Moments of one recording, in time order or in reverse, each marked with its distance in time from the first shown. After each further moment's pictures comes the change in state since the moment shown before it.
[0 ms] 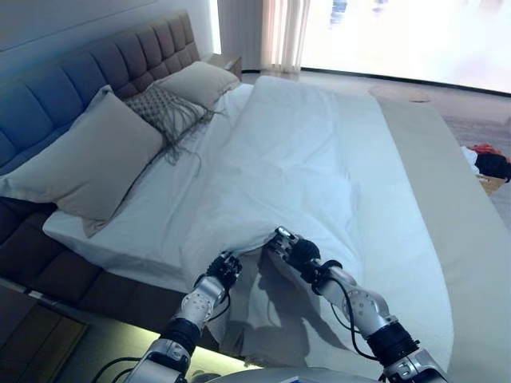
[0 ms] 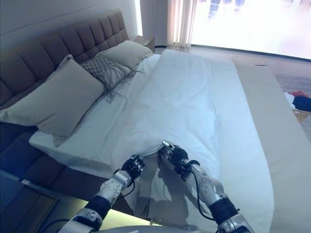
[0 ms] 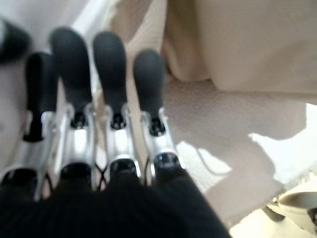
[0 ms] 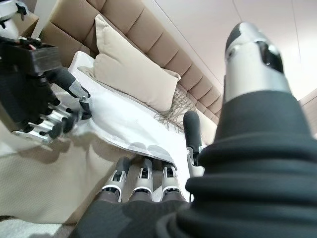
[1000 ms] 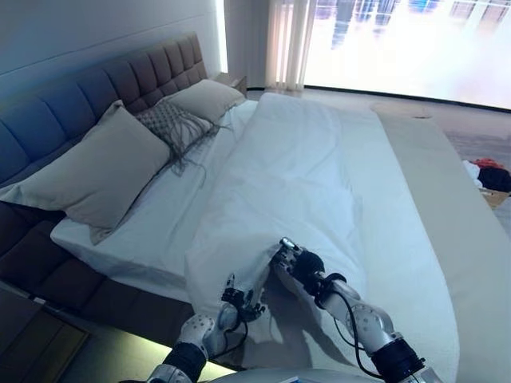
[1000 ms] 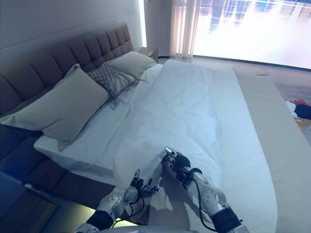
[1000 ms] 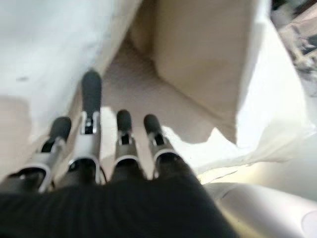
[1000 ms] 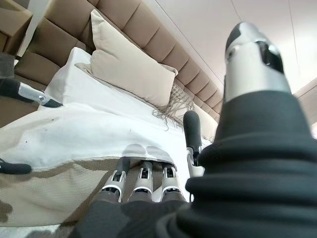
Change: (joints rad) left arm 0.126 -0.043 -0.100 -0.126 -0.564 -0.090 0.426; right arm 0.101 0.000 0.000 -0.056 0.010 -0.019 -0.066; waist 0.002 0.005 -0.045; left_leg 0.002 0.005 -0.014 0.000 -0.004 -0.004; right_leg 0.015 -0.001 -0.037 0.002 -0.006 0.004
